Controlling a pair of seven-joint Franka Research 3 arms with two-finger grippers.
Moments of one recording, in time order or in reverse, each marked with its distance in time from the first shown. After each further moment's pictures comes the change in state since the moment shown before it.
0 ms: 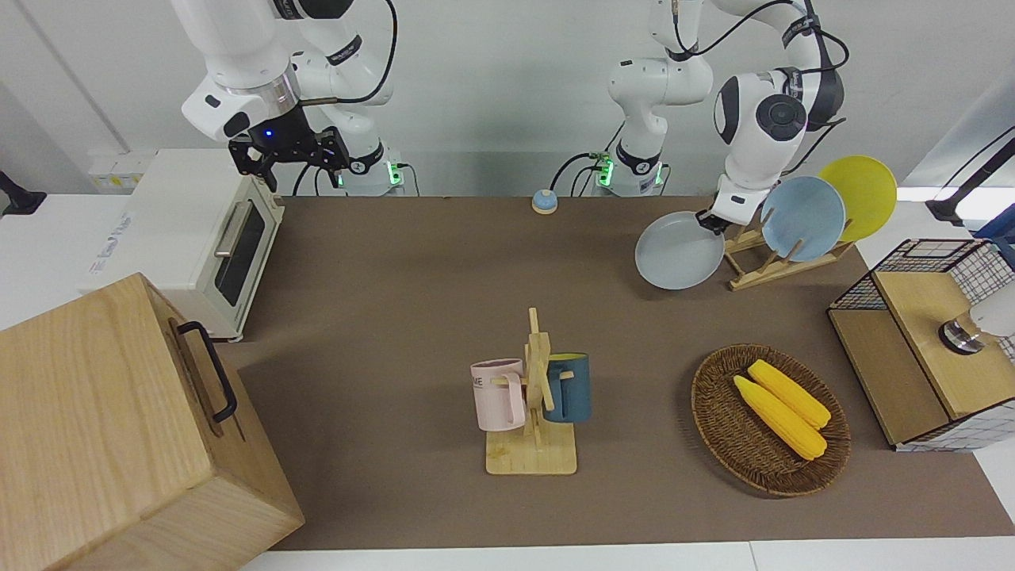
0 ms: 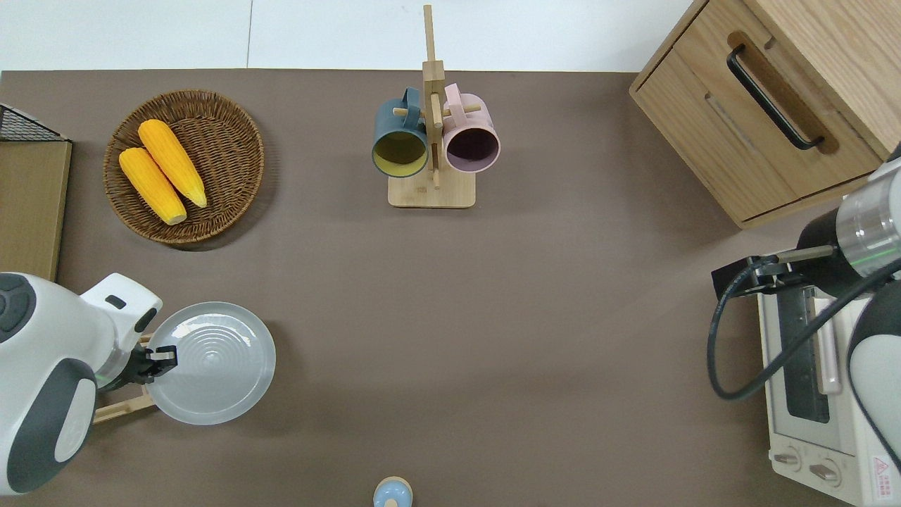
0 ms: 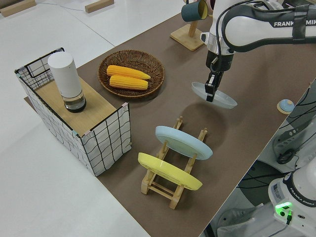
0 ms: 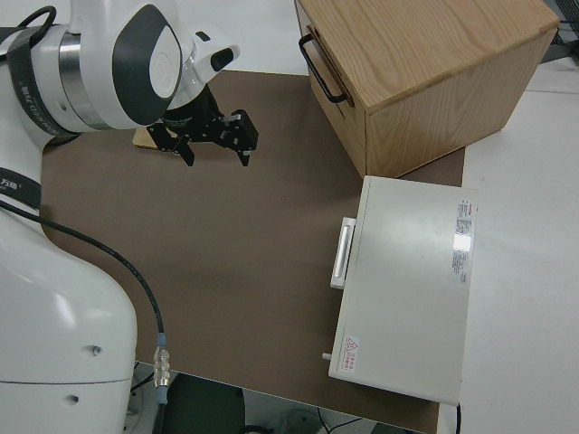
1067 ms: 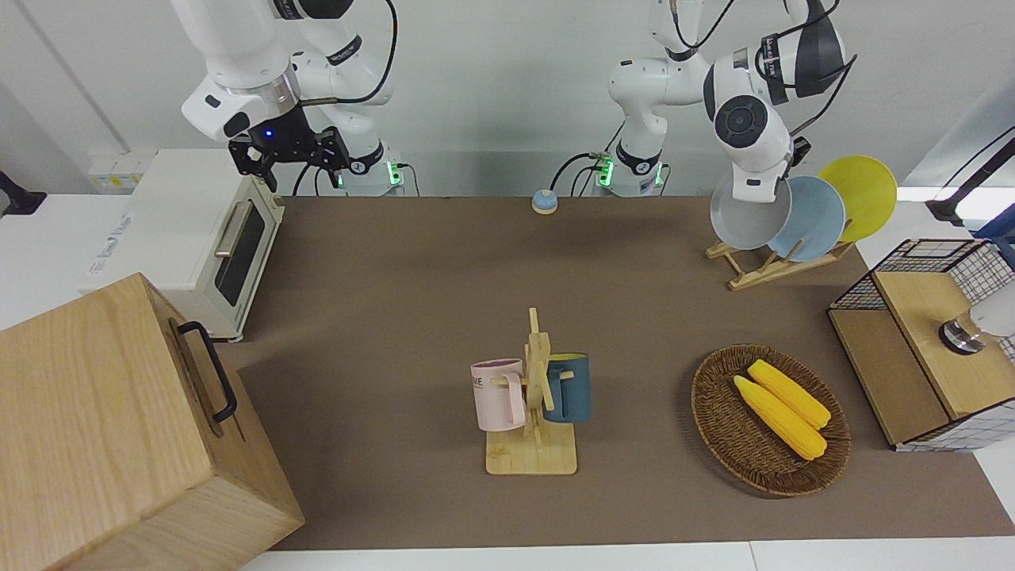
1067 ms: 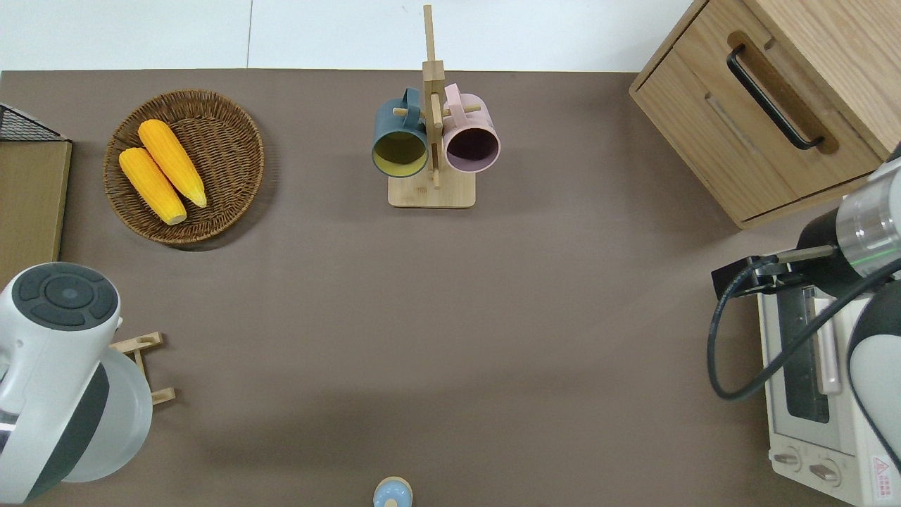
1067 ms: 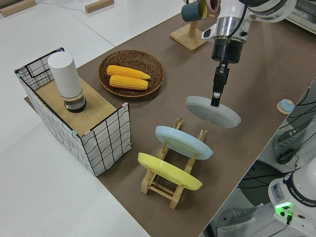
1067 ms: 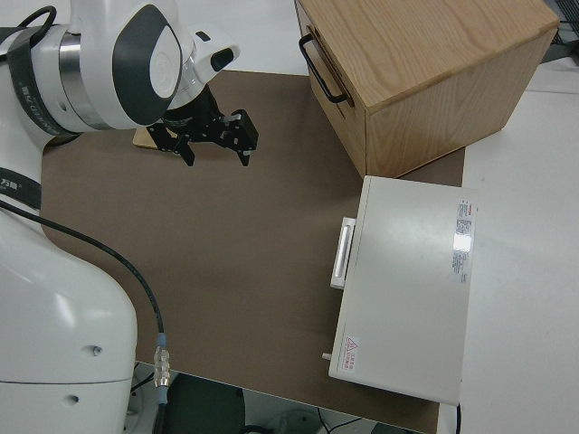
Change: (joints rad) left arm -0.010 -0.003 -0.072 0.092 0.460 -0.415 -0.187; right arm 0.000 0.000 0.000 0.000 0.000 0.000 0.000
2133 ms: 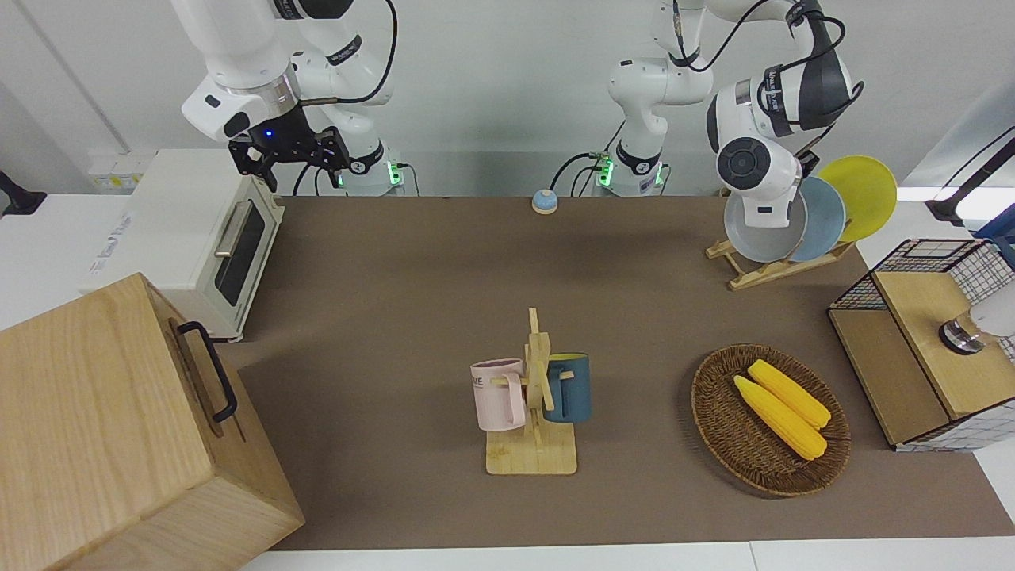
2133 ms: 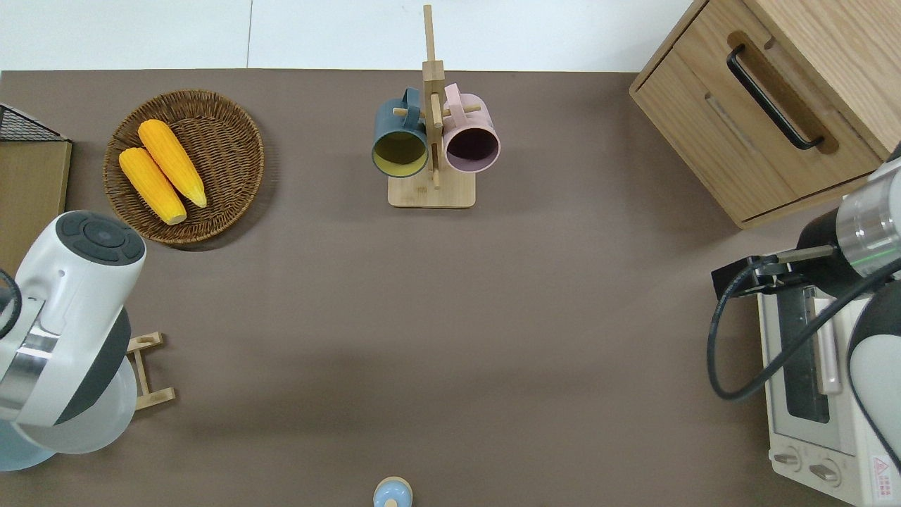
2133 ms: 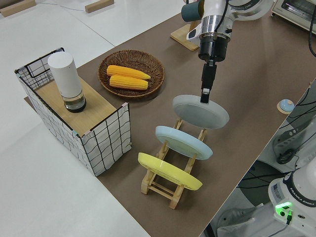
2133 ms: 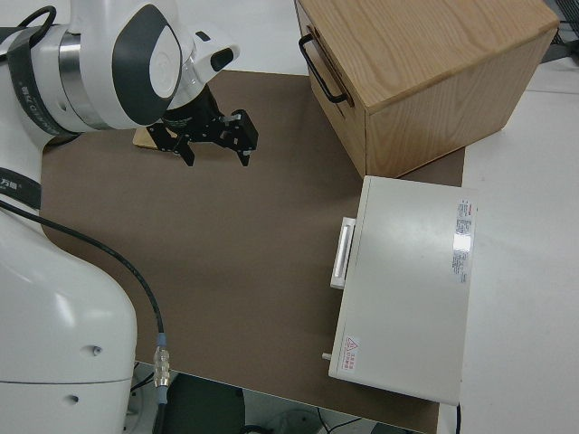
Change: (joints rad) left arm 0.000 0.175 -0.002 0.140 0.060 -0.078 -0.107; right arm 0.000 0.000 0.000 0.000 0.000 0.000 0.000
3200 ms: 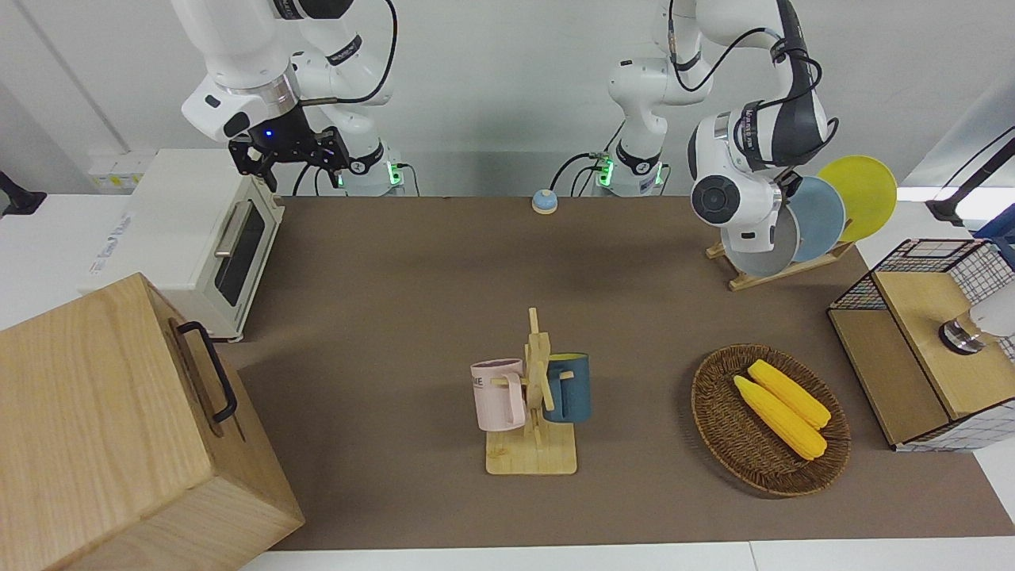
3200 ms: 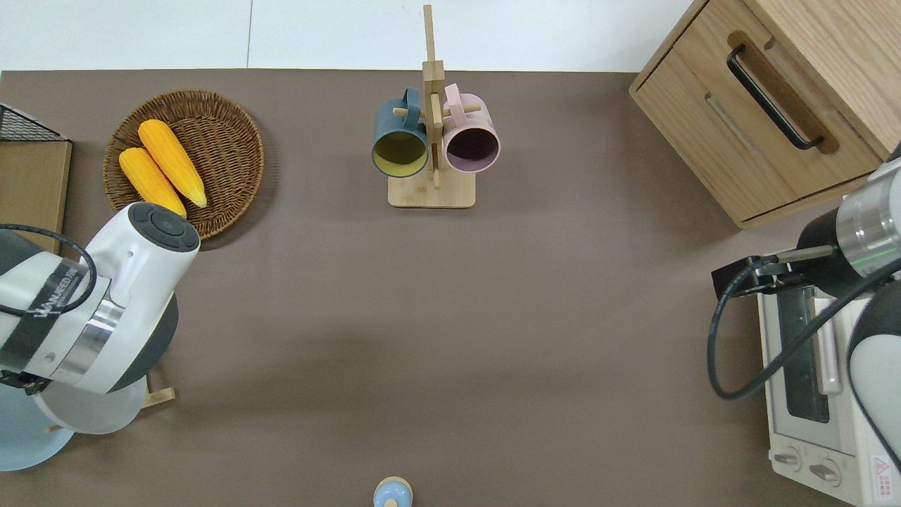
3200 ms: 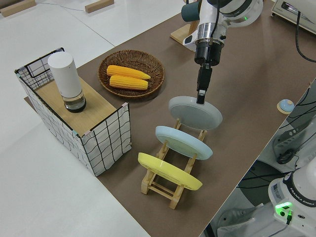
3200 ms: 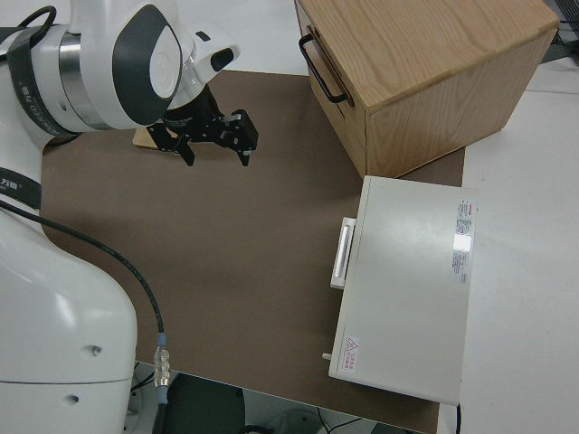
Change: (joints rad) left arm -0.001 0.098 -0.045 0.026 0.037 -0.018 -0.139; right arm 0.000 0.000 0.000 0.000 0.000 0.000 0.000
